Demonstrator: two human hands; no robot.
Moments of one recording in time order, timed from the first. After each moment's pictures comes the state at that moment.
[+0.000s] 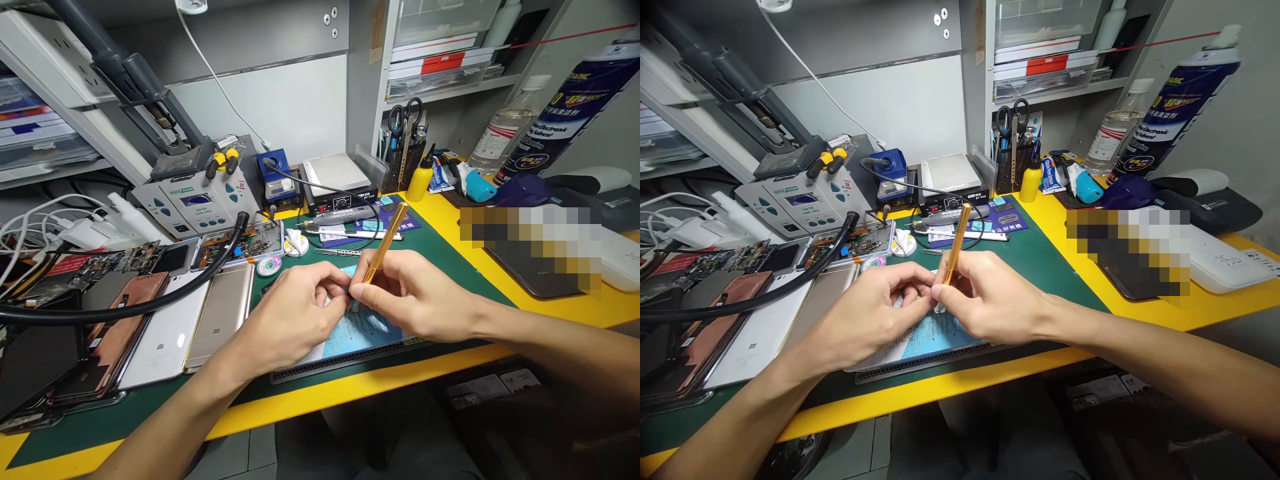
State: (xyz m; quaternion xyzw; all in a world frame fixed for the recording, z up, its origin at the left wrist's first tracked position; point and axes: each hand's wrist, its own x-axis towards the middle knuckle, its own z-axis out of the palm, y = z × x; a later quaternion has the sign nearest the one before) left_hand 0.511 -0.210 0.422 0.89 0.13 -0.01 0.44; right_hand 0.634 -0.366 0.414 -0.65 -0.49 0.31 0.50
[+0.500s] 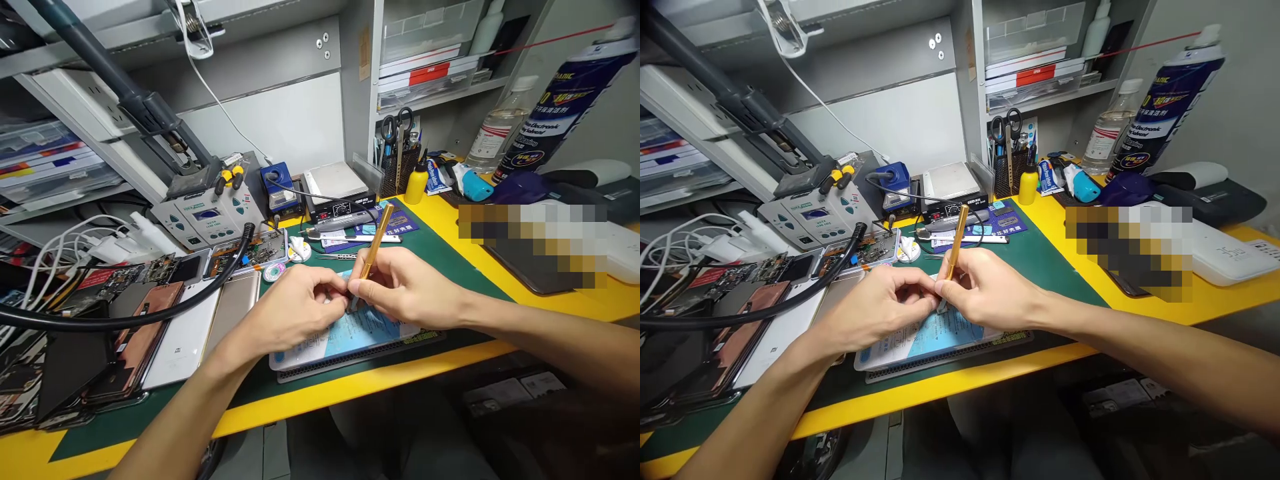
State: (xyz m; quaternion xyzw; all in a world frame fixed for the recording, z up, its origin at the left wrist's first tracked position) left_hand 0.516 -0.206 0.431 0.90 0.08 -0.03 0.43; right_hand 0.637 -0.363 0.414 -0.63 -0.47 0.32 0.52
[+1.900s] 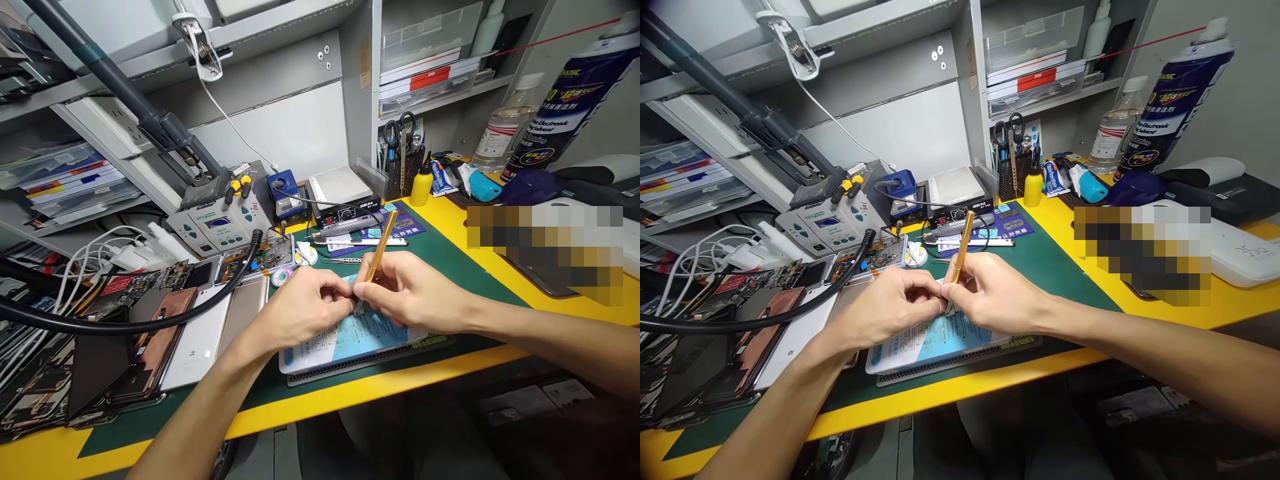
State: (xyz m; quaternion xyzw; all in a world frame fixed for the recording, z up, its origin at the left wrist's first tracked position) left_hand 0.520 -0.202 0.432 0.89 0.09 -0.03 0.44; right_hand 0.634 -0.361 0.413 -0.64 -0.46 0.32 0.53
